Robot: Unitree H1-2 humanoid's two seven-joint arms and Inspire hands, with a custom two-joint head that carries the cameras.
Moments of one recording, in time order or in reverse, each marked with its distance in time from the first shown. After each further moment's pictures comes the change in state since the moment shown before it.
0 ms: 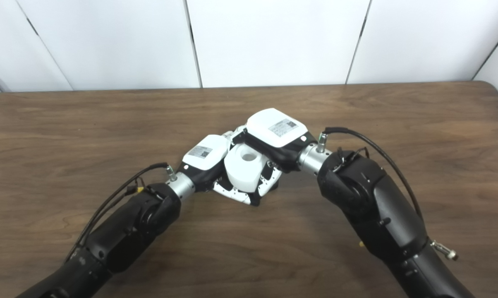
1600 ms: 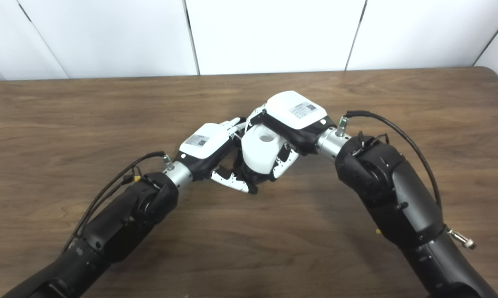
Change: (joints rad) left arm 0.021 0.012 0.015 -0.041 0.001 0.020 -0.028; right arm 0.012 -0.053 -0.045 0.009 0.044 0.014 -0.009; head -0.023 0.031
